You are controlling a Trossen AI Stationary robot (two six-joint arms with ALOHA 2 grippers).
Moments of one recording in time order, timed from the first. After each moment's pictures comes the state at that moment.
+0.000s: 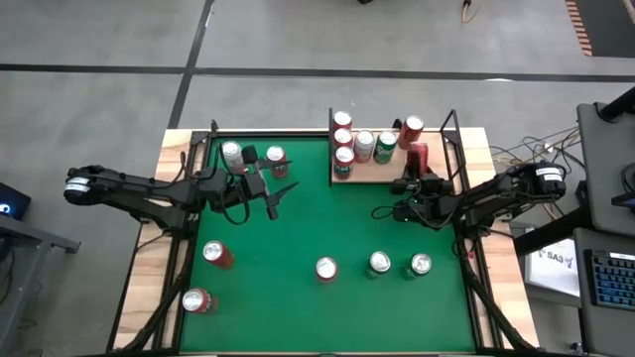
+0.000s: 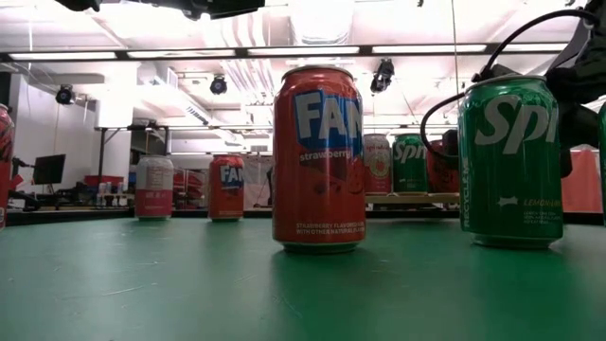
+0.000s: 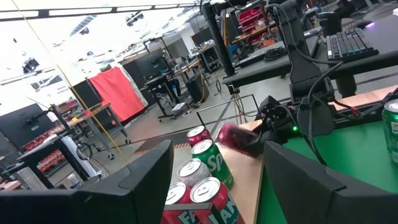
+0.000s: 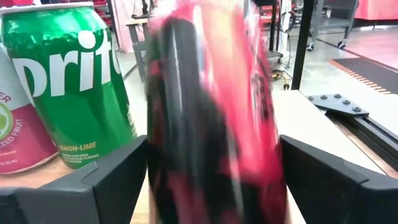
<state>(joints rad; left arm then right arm) -0.04 1.06 0.69 0.43 -0.41 0.45 -0.06 1.39 0.27 0.07 1.38 1.16</state>
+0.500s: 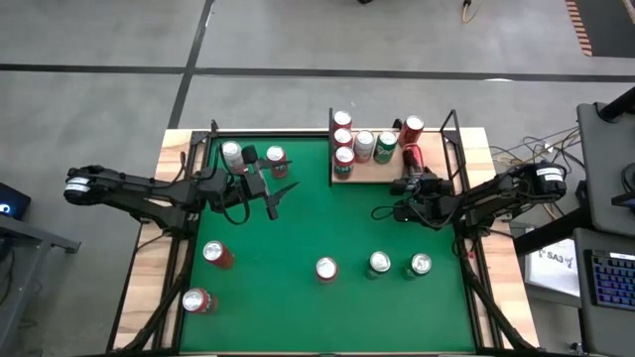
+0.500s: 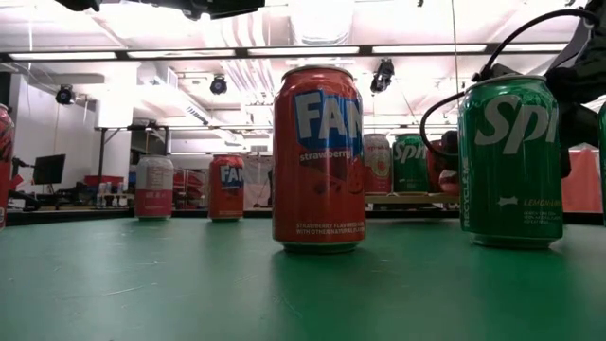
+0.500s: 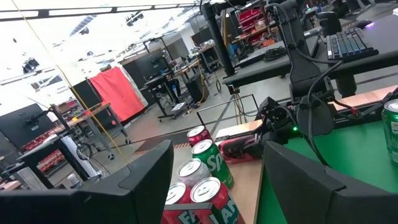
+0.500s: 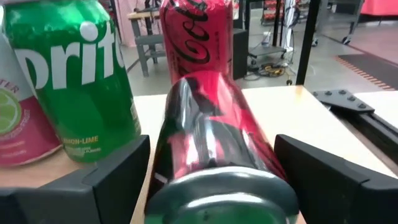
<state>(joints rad) -0.04 1.06 0.69 0.43 -0.41 0.45 -0.06 1.38 0.27 0.07 1.34 1.15</state>
